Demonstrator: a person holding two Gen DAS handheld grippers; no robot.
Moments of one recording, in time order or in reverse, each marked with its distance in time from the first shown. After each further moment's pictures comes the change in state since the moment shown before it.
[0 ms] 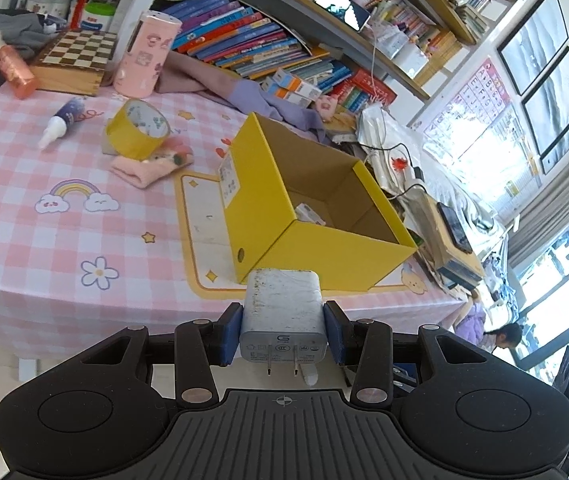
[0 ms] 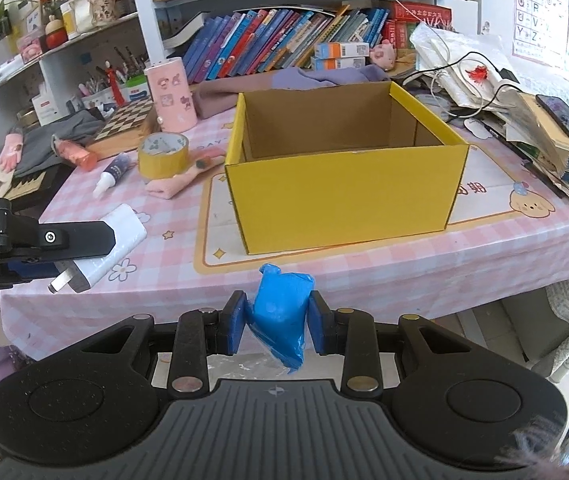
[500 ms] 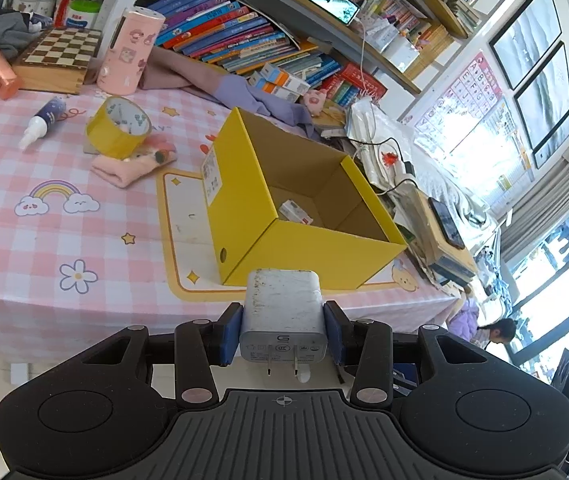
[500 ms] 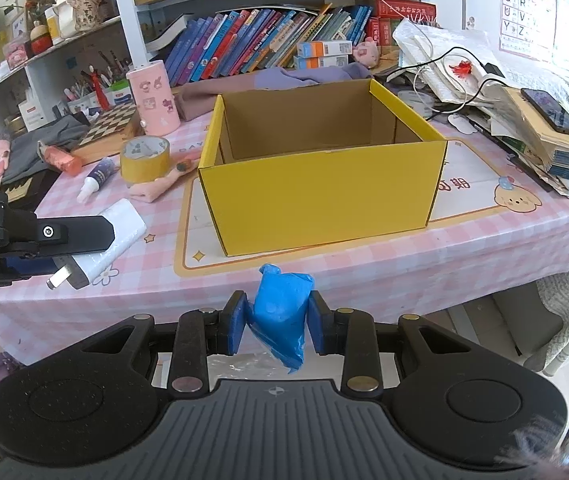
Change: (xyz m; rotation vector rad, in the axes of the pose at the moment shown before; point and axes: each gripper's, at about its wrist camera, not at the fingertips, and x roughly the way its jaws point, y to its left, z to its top) left arm 0.011 -0.010 0.003 0.008 0.012 -0.020; right arm -0.001 -0.013 0.002 0.021 0.001 -0.027
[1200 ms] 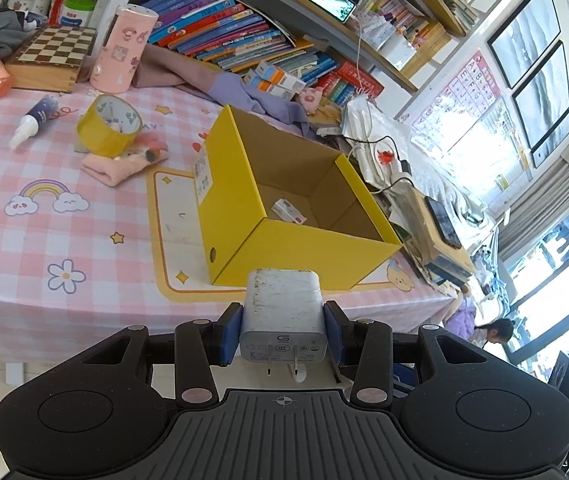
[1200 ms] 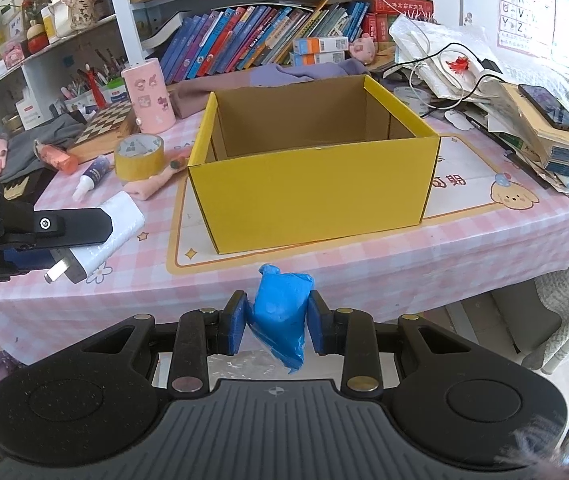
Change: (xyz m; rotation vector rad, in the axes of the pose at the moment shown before) left arm 0.010 -0.009 0.003 0.002 0.006 -0.008; right arm 0.001 -0.008 -0.001 0.004 0.008 -0.004
